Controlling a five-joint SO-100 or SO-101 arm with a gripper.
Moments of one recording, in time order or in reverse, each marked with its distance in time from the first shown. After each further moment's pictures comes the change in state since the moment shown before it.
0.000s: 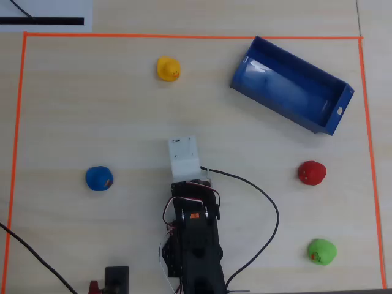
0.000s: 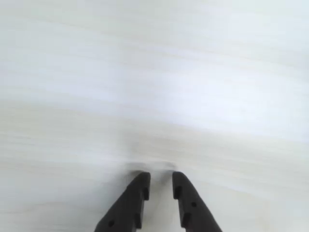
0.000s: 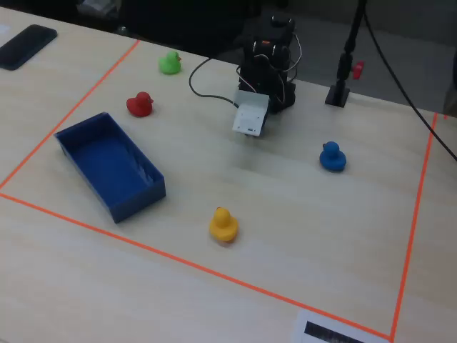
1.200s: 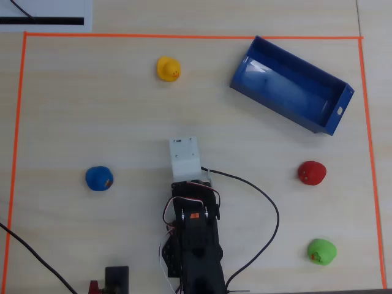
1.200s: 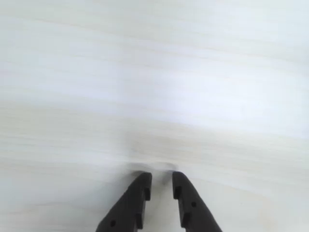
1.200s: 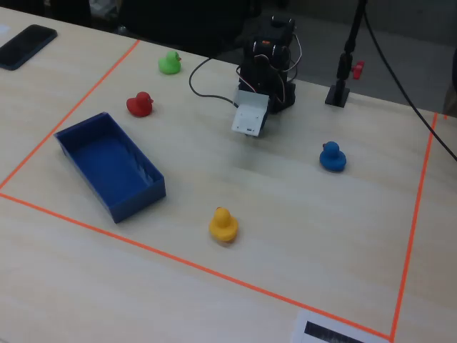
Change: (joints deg) arm 0.0 0.0 0.0 0.2 1.3
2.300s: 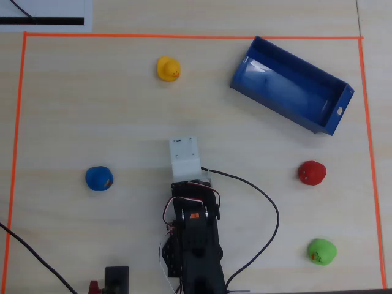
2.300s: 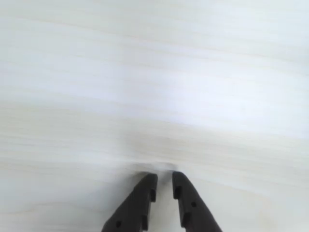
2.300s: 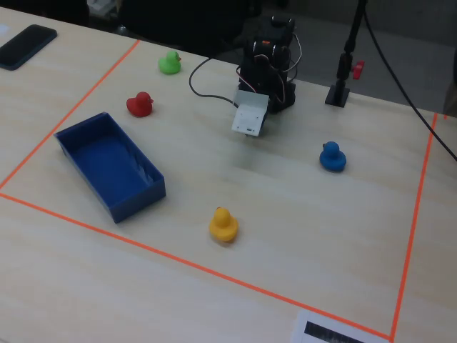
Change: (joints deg) arm 0.0 -0.5 0.0 -0.4 -0.1
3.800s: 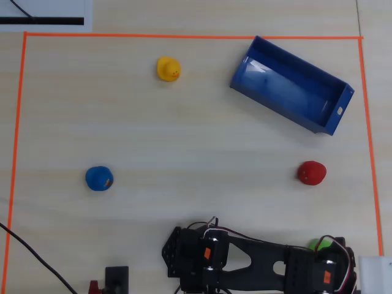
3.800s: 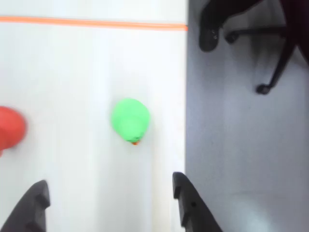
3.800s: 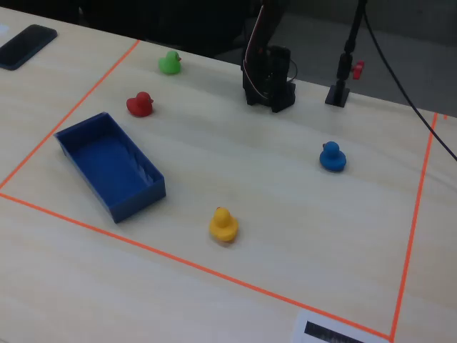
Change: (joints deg) arm 106.1 -71.9 -78.4 -5.4 -7.9
